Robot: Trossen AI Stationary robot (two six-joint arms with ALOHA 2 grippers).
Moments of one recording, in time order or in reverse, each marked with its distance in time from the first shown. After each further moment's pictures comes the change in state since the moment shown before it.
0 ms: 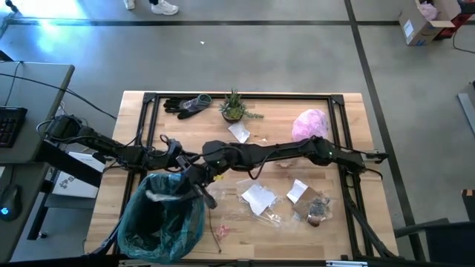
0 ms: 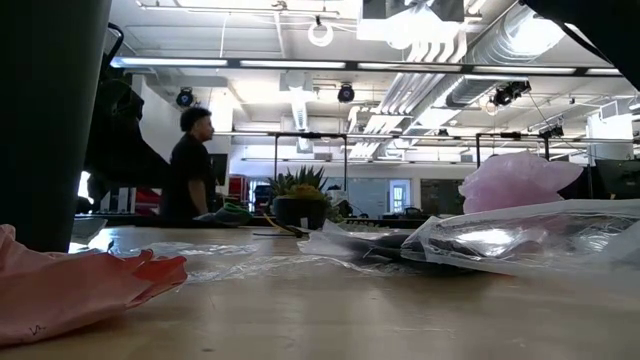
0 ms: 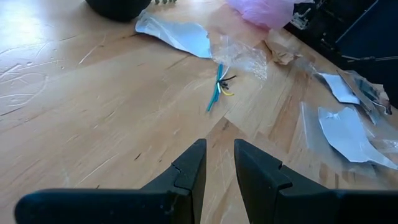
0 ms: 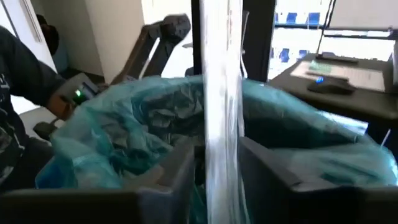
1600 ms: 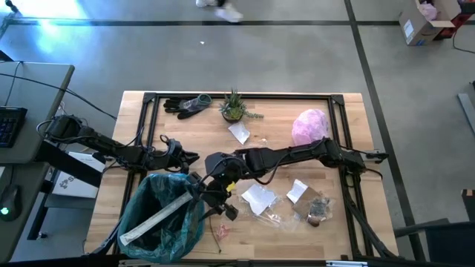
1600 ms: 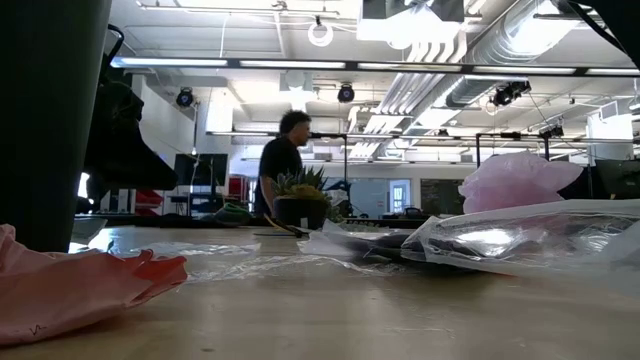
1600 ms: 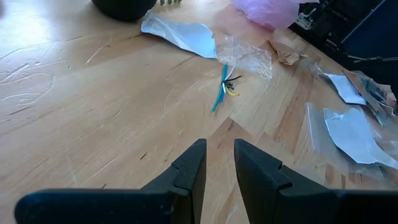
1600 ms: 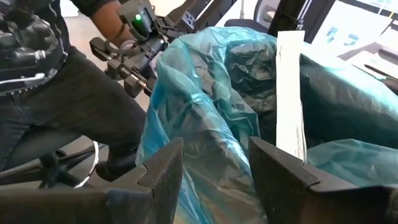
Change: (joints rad) left arm 0.000 0.004 -0.001 -0.006 -0.016 -0.003; right arm 0.067 -0.095 -0.001 -0.378 -0.037 -0.394
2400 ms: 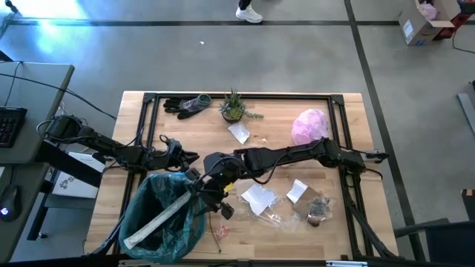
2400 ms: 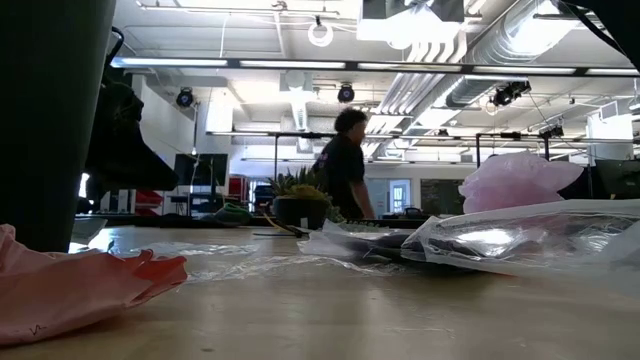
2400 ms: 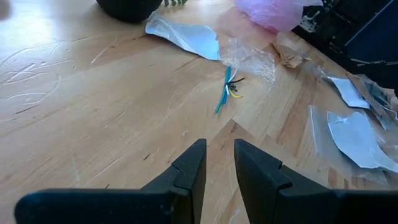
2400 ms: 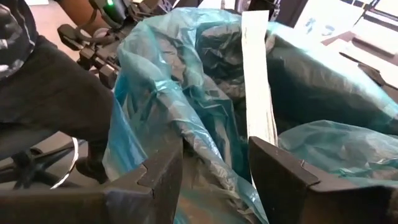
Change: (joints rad) left arm 0.000 0.002 0.001 -0.002 -0.011 -0.016; right arm -0.010 0.027 0.005 -0.032 0.094 -0.011
